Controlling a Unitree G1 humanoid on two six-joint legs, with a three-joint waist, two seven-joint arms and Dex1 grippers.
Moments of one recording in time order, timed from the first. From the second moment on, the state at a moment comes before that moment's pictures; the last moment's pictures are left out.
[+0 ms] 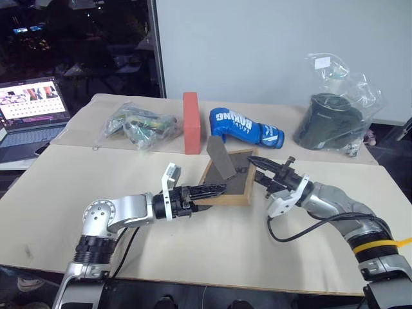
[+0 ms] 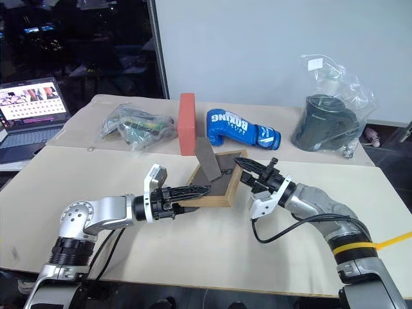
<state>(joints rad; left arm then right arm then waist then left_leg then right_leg) -0.55 0.48 0.05 0.09 -1.95 1.27 0.11 -0.58 -0.72 0.15 0.35 -0.62 -0.93 0.08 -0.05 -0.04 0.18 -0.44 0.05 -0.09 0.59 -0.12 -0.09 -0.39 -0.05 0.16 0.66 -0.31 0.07</state>
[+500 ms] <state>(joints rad) -0.36 0.83 0.34 -0.29 -1.46 1.06 -0.49 -0.62 -0.64 0.18 0.43 -0.10 -0.66 0.53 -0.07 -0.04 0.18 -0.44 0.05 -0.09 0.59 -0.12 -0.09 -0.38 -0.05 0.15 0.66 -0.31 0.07</state>
